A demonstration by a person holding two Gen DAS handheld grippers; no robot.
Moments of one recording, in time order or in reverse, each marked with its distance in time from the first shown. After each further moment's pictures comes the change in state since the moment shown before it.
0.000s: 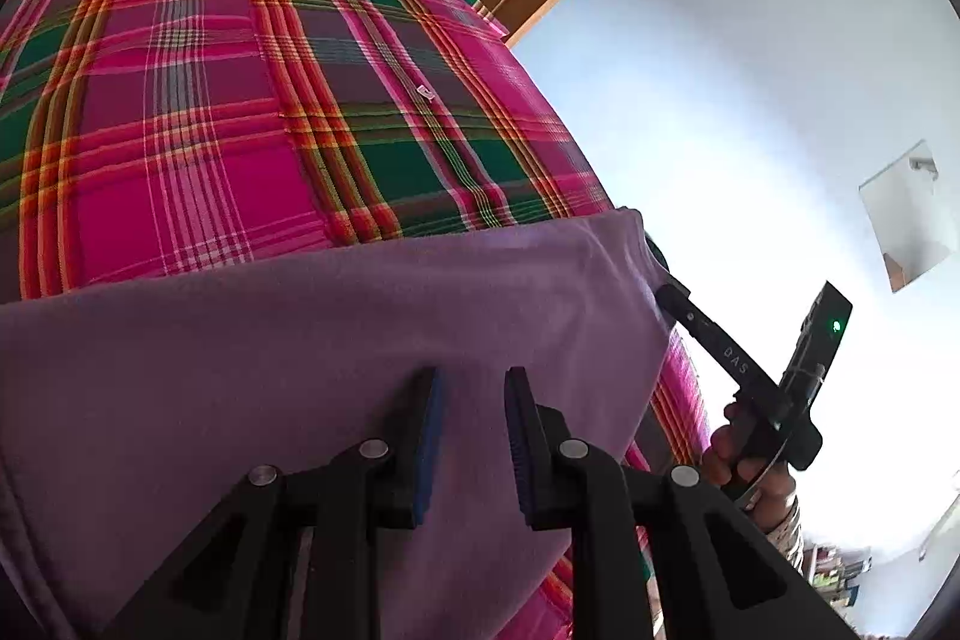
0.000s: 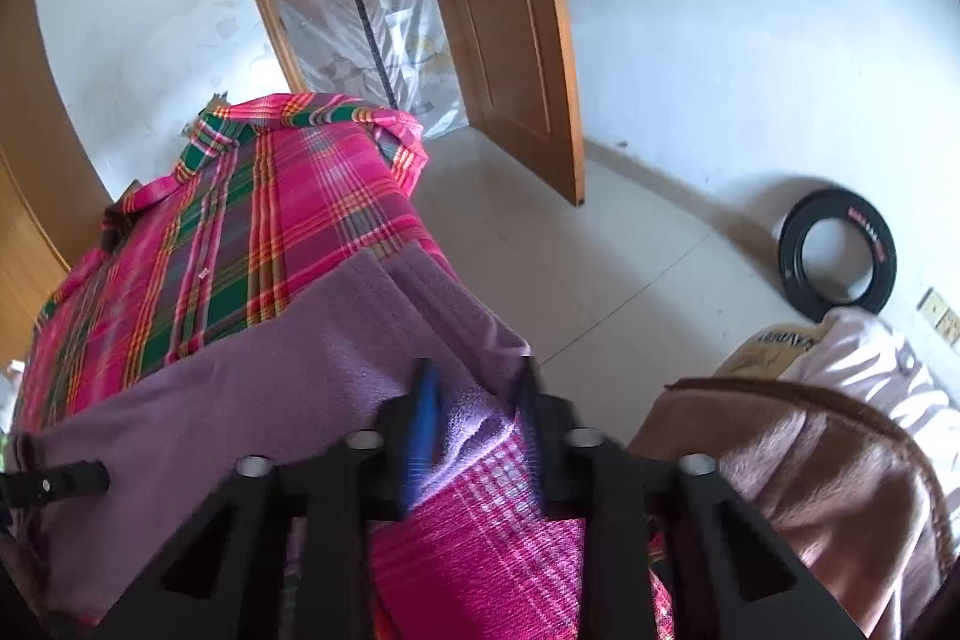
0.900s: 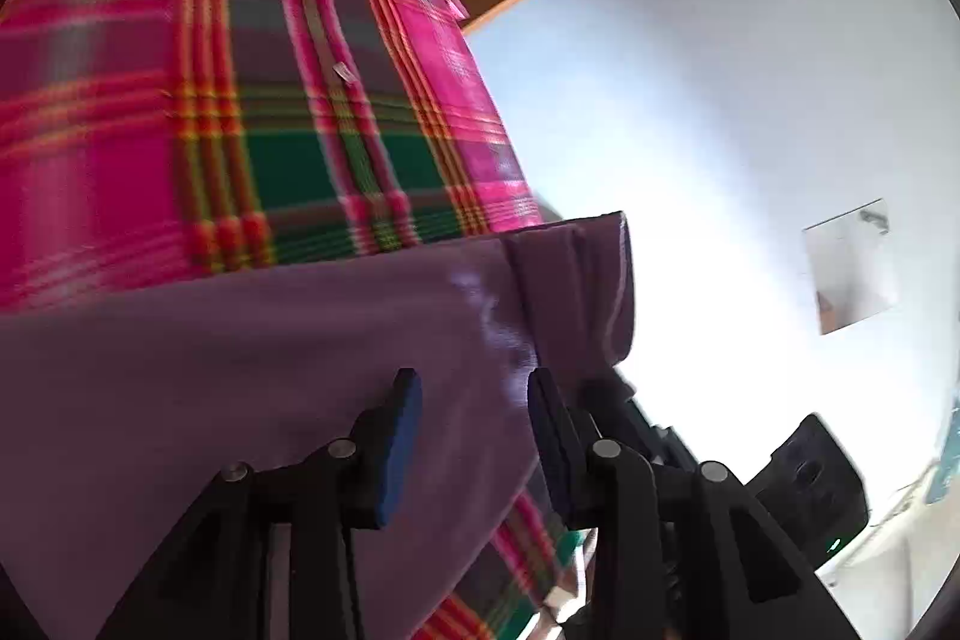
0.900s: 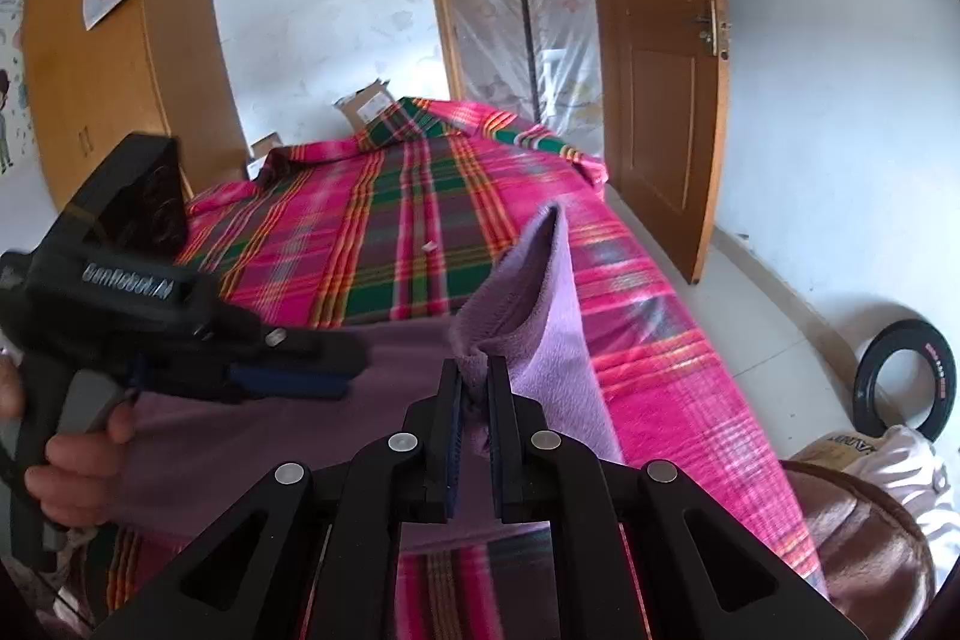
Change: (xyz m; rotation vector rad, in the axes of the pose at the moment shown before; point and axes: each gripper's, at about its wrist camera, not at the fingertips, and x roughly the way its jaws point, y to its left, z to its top) left arm 0.027 -0.016 0.029 -0.138 0.075 -0.236; right arm -0.049 0.093 -0.031 -0.291 -0.090 0.238
